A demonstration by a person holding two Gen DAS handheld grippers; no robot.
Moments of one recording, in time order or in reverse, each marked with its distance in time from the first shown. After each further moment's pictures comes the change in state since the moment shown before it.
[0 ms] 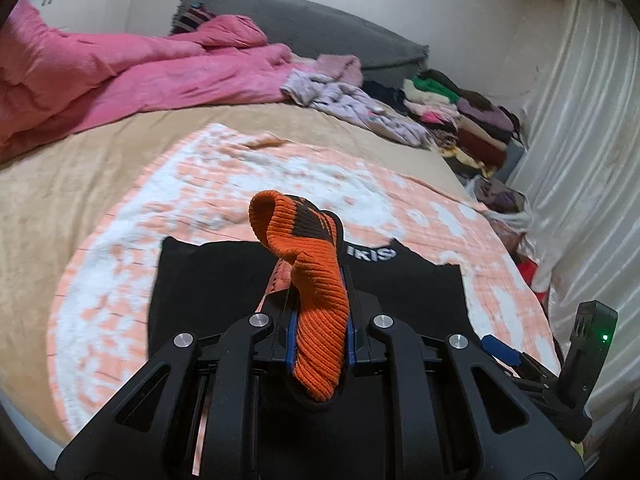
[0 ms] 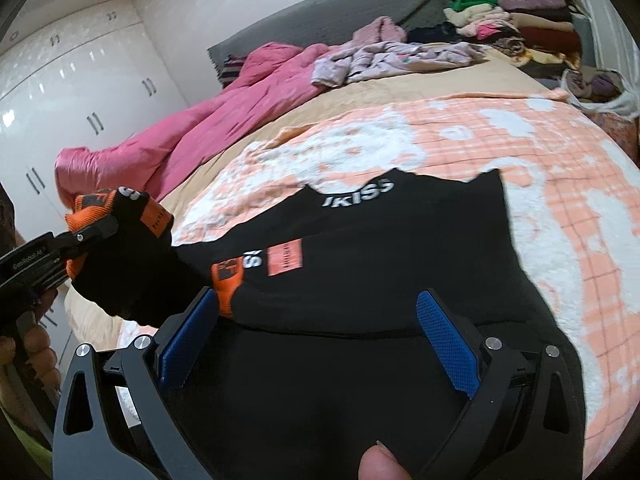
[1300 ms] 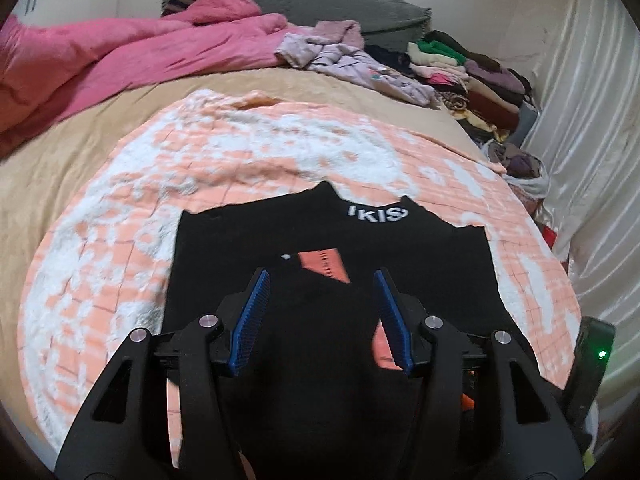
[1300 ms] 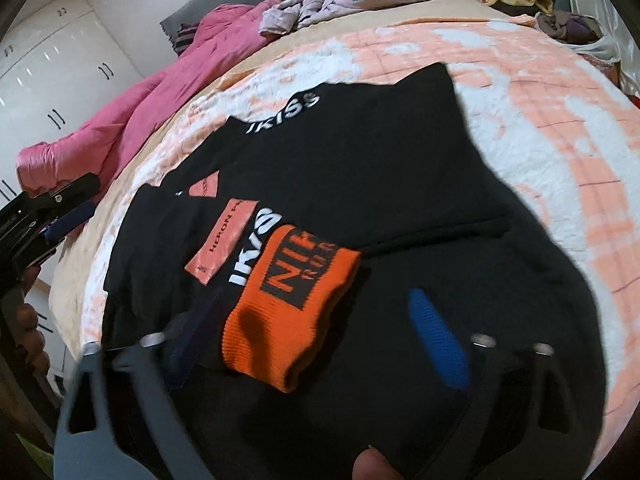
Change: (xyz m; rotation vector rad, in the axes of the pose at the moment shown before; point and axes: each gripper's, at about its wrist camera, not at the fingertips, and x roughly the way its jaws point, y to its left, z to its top) left arm 0.062 -0.009 -0.020 0.029 0.097 0.063; right arm 0.045 -0.051 -0.046 0.089 0.179 -0.083
